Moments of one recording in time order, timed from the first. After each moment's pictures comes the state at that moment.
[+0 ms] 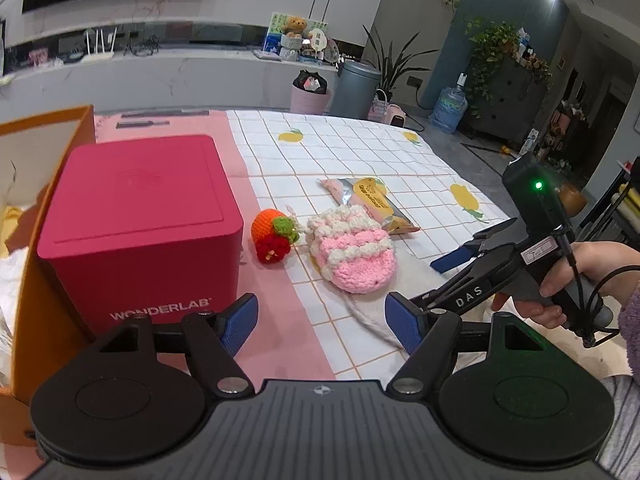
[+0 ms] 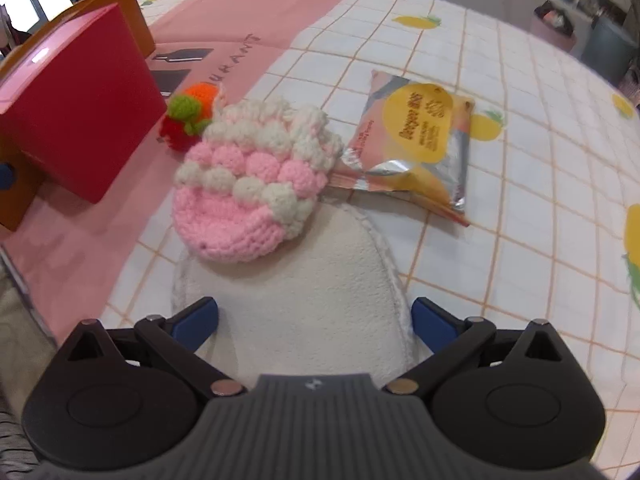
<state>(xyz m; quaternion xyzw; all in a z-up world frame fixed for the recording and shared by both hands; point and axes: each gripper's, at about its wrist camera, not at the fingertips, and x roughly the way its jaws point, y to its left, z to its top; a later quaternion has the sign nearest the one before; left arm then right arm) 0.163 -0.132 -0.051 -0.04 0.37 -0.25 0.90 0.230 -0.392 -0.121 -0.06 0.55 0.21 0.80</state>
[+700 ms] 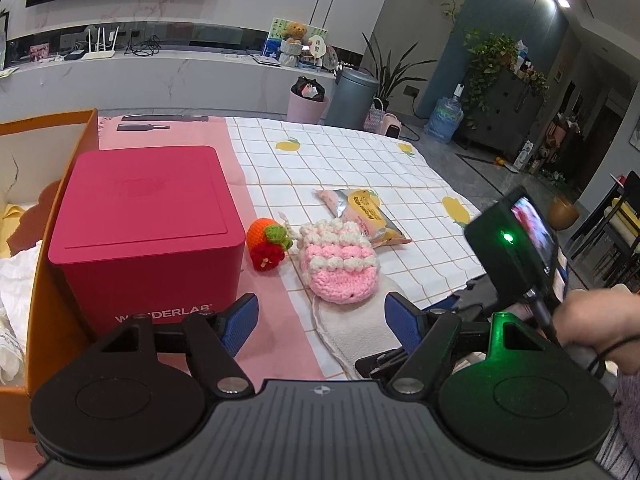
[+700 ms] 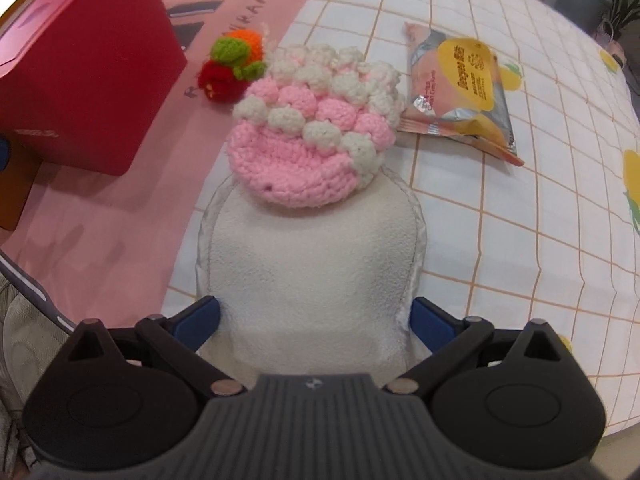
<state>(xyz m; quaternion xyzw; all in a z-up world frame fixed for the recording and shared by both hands) 0.160 -0.130 -0.040 -0.05 0.36 -0.25 0.90 0.194 -0.323 -0.121 -0.07 0.59 0.12 0.80</state>
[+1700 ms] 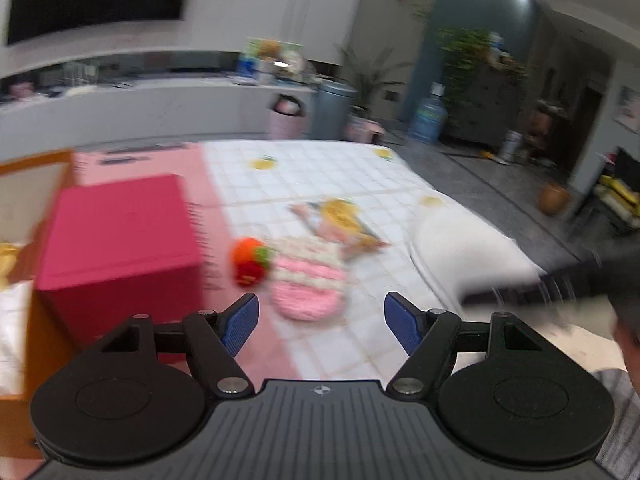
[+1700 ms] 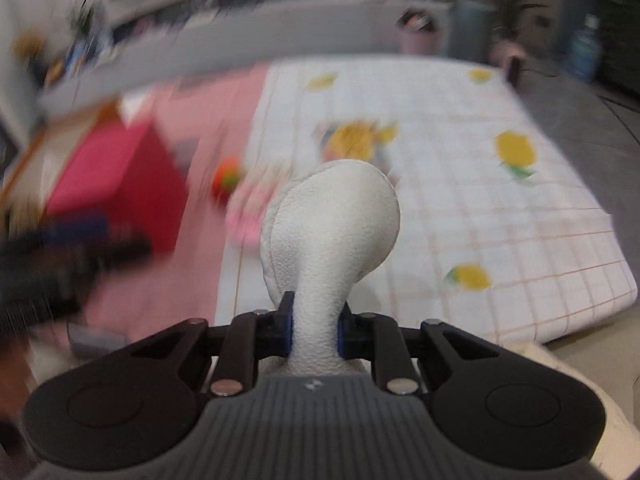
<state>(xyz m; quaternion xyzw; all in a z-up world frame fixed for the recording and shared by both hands) 0.144 -0.154 -0.036 -0.02 0.33 -0.29 0.90 0.099 -0.375 -0.008 0.08 0.44 0.00 0.89</state>
